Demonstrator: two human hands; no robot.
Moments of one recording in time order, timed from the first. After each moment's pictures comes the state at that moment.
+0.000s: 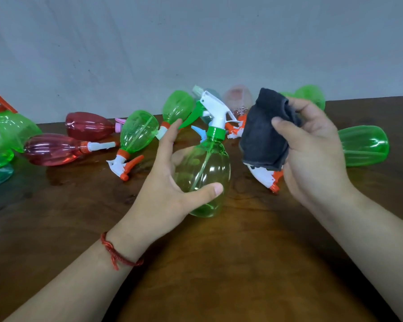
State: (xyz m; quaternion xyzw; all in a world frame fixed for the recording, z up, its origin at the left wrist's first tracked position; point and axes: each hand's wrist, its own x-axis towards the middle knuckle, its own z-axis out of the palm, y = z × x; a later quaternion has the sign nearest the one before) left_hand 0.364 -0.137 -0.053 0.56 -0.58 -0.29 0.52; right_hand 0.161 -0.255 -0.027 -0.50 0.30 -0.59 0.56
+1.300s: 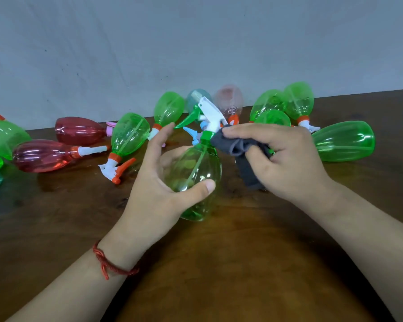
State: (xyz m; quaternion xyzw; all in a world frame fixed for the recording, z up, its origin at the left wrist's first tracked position) left_hand 0.356 -0.138 -0.055 0.55 -0.55 -0.26 0.57; right_hand 0.152 -0.249 -0.034 -0.82 0.26 -0.48 0.15
